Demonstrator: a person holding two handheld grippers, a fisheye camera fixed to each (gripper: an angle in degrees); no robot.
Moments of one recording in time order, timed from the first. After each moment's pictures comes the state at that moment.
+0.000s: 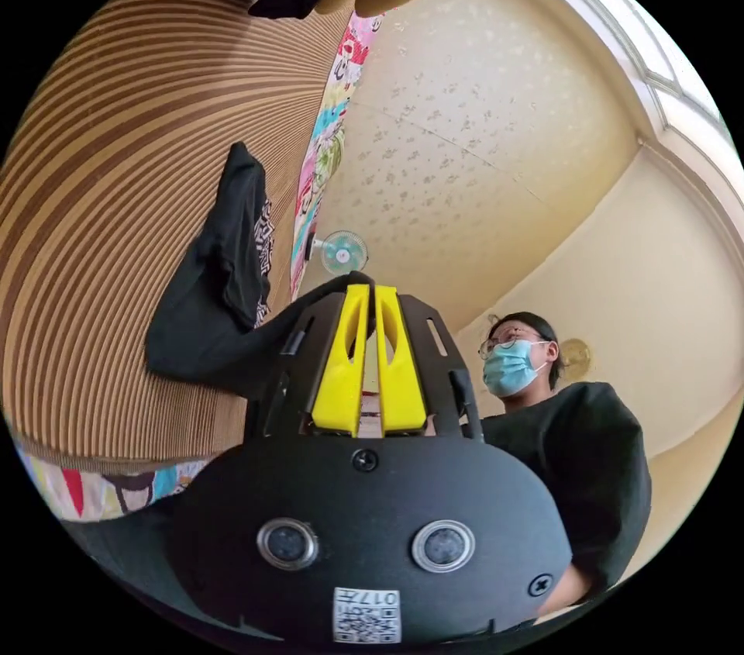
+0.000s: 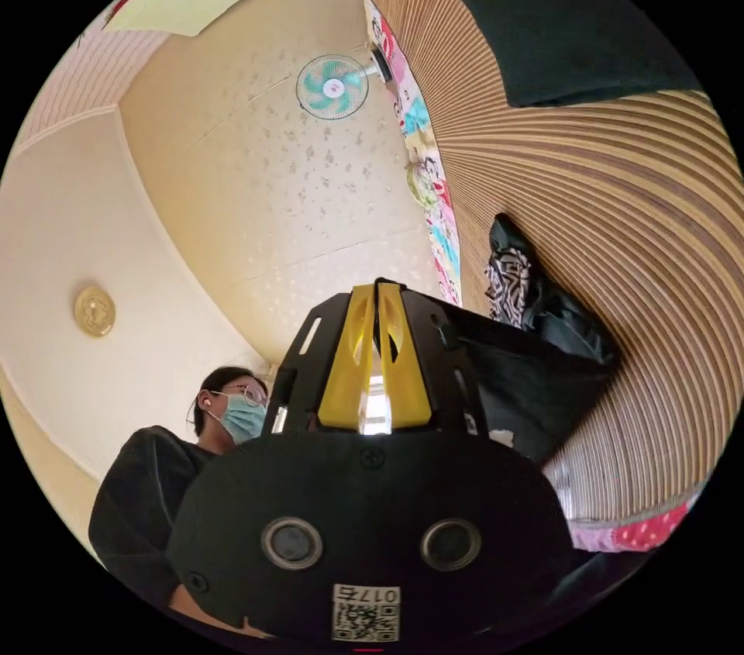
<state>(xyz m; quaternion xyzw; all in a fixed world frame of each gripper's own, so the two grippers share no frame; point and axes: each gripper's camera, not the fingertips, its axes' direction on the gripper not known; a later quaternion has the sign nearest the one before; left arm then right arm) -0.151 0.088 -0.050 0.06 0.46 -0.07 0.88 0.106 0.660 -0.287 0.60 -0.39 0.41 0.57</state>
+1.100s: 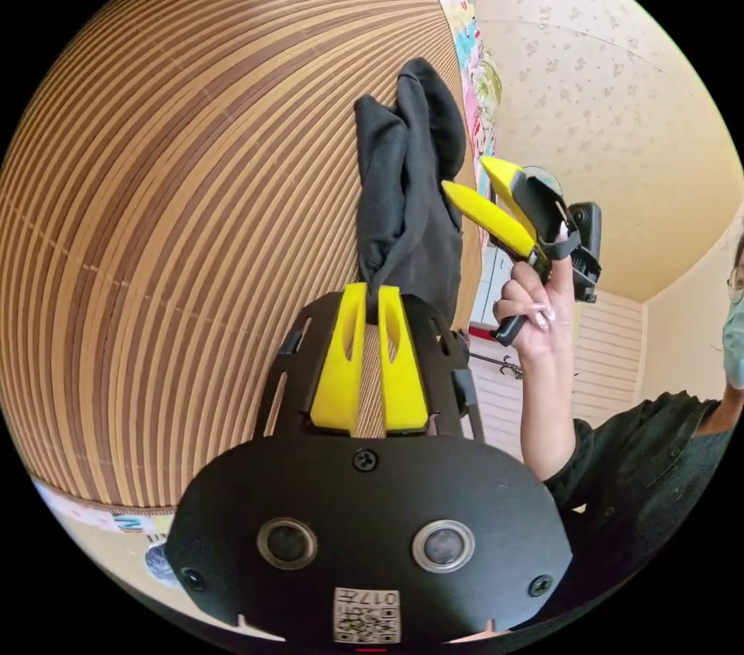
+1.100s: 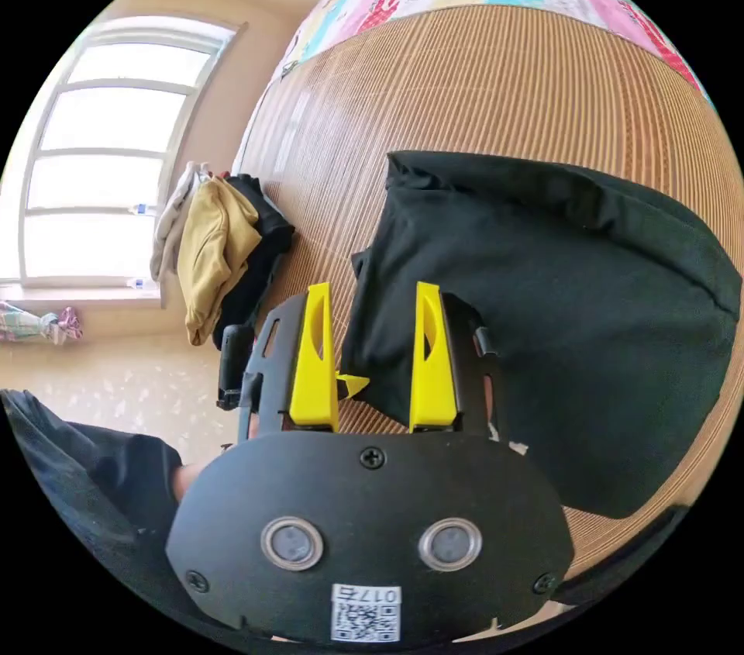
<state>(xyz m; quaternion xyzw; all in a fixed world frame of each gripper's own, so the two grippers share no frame) -0.077 0.117 0.102 -0.10 0.06 0.04 0.99 -0.060 0.139 -0.032 -0.08 -0.02 0.16 0.98</state>
